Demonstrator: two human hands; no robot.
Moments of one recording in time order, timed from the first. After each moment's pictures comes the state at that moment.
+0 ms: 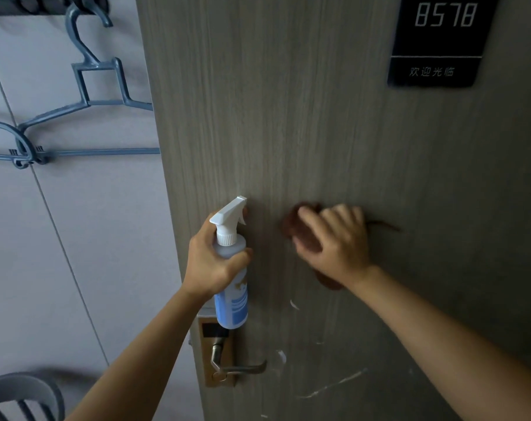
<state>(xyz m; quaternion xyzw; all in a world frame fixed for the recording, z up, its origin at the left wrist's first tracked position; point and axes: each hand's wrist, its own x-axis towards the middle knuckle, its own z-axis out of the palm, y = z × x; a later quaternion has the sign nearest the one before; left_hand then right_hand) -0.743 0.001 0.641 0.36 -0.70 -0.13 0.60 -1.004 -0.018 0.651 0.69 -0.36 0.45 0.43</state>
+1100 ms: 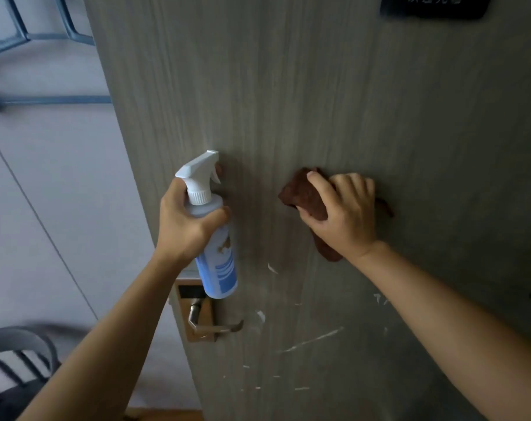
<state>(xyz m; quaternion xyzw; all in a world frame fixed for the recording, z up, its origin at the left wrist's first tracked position) -0.766 0.016 0.648 0.39 -0.64 -0.18 0.63 -1.050 -0.010 0.636 0.68 -0.43 0.44 0.41</state>
